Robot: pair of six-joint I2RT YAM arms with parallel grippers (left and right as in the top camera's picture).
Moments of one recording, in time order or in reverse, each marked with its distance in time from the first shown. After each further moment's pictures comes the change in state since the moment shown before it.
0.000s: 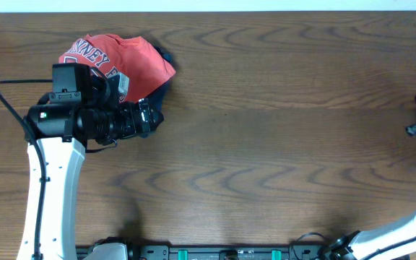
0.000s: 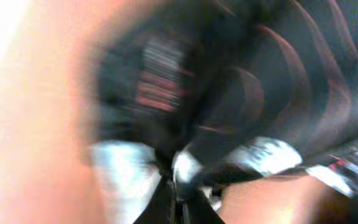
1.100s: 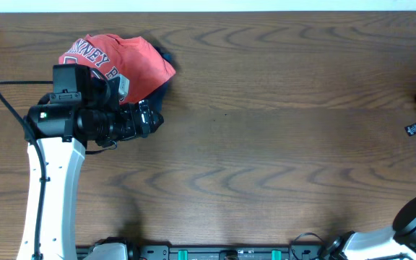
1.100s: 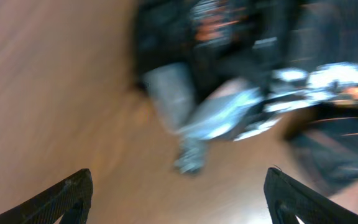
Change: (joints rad) left arm 0.000 0.000 0.000 -0.022 -0.003 0.000; right arm 0.172 -0.222 0.001 -0.386 0.304 -0.049
